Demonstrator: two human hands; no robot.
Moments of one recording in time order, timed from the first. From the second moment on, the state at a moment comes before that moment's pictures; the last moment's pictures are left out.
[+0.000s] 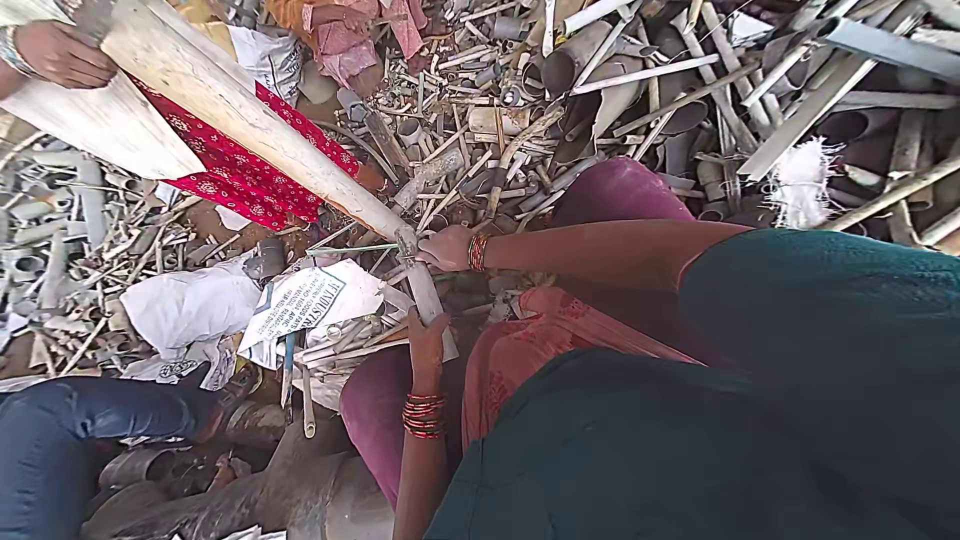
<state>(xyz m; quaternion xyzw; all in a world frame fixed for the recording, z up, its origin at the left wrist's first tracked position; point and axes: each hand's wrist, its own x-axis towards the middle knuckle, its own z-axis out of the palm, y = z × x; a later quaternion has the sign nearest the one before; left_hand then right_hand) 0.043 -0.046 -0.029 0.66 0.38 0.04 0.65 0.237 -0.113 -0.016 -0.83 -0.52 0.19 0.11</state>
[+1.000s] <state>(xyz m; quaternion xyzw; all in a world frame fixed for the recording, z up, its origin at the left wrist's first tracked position) 0.054 -0.036 -0.021 0.85 0.42 -0.07 0.30 0.232 -0.112 0.003 -0.87 -0.43 0.25 0.07</state>
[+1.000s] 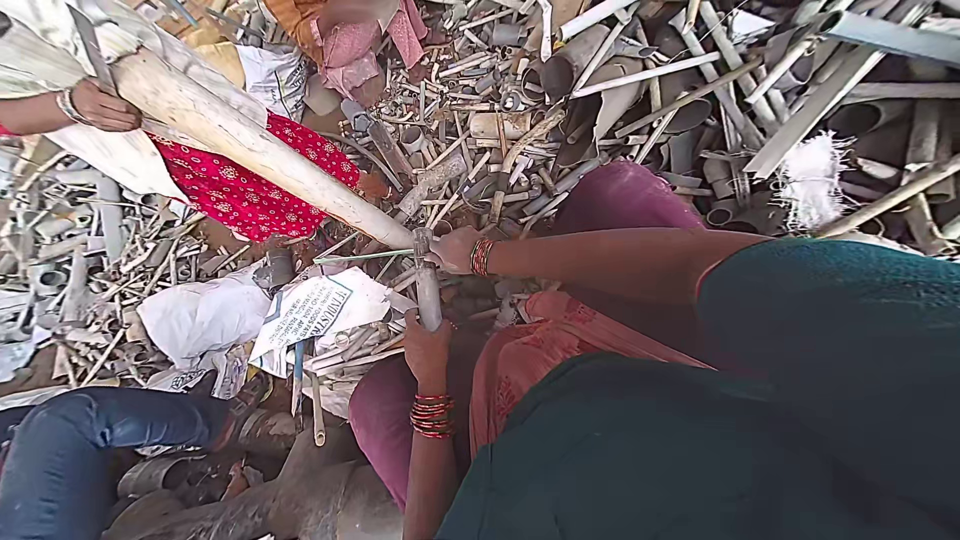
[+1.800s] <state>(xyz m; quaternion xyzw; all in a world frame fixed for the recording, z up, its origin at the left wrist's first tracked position) 0.061 -0.044 -0.019 0.86 0.44 -0.08 0.23 0.235 -0.112 0.016 -0.87 -0.38 0.29 0.08</state>
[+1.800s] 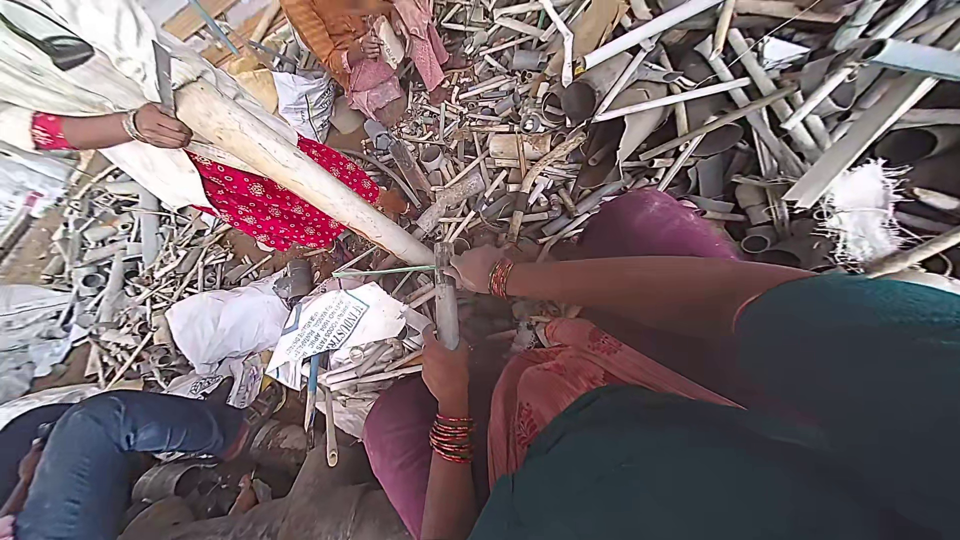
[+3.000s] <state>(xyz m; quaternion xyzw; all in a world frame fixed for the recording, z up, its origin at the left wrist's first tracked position) 0.065 -0.024 -0.031 0.82 0.44 0.04 0.37 0.226 -0.092 0.018 -0.84 -0.46 0.27 0.10</state>
